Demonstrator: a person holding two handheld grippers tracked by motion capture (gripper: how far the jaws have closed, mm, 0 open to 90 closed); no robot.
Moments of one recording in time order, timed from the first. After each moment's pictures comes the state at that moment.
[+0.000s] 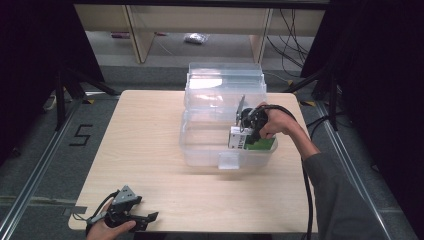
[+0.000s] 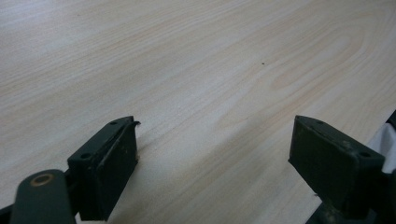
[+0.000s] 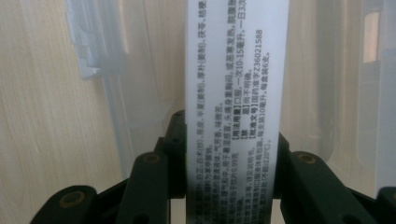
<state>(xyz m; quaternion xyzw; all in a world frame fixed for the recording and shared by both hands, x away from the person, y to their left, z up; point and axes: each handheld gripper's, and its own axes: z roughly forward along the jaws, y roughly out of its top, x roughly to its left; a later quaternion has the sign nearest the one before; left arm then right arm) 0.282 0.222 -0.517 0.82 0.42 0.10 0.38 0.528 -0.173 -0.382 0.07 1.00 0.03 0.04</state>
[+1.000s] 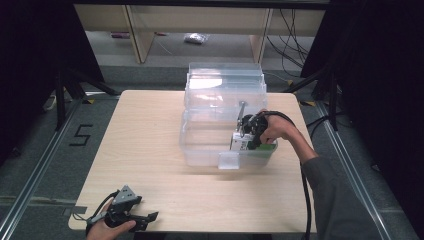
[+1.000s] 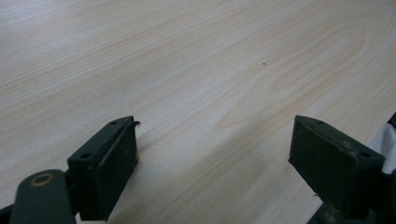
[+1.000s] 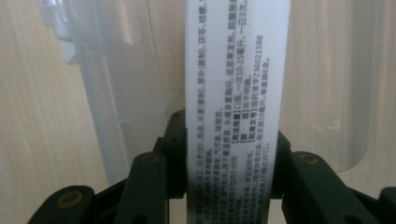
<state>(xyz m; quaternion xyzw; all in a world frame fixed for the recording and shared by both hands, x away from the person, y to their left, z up) 0.281 0.220 -0.518 0.81 0.43 0.09 0.39 0.528 -0.178 -0.408 0.07 1.00 0.02 0.02</state>
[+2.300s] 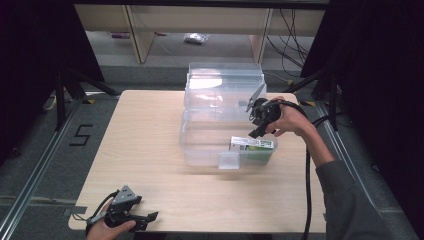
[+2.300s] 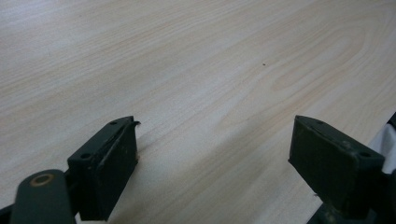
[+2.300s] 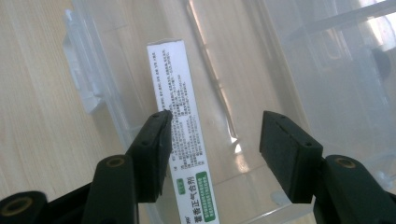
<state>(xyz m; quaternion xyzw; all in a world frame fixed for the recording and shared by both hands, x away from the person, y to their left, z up) 0.281 0.221 -0.516 0.81 0.43 0.09 0.39 0.516 -0.200 -0.348 0.17 0.97 0.14 0.08</state>
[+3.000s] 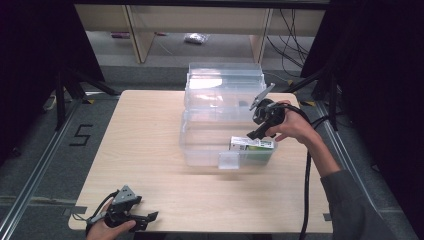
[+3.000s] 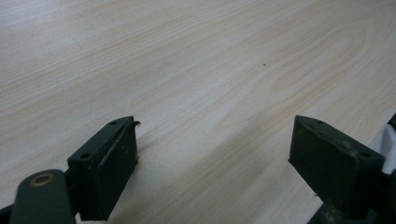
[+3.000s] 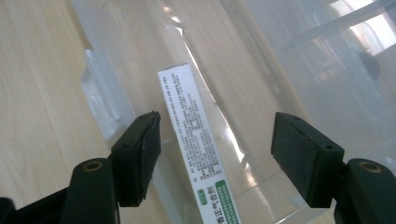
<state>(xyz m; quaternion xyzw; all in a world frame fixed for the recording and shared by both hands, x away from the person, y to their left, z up) 0.281 0.222 -0.516 0.81 0.42 0.09 0.39 0.498 -0.207 -0.344 0.22 0.95 0.21 0.09</state>
